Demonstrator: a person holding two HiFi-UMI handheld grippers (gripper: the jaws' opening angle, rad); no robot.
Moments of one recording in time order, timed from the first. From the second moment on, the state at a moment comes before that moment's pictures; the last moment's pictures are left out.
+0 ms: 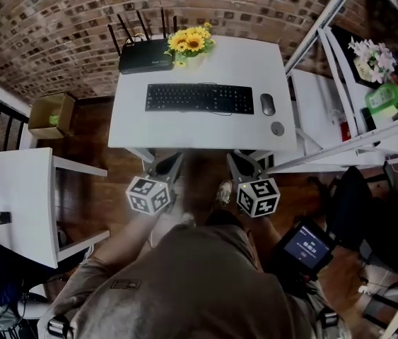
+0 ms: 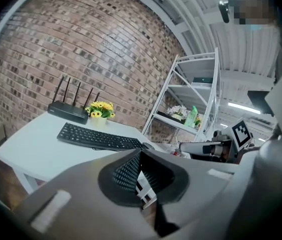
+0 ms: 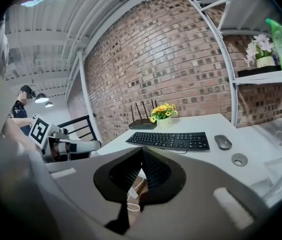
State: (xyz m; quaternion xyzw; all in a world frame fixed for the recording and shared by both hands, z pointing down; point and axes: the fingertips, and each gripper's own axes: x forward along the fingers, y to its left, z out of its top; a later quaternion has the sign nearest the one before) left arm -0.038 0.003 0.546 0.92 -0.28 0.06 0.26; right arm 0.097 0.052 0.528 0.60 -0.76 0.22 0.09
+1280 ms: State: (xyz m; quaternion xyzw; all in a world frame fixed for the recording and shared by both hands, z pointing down) left arm -0.026 0.063 0.513 0.93 -0.29 0.05 0.21; right arm 0.085 0.112 0.509 0.57 -0.79 0.20 0.07
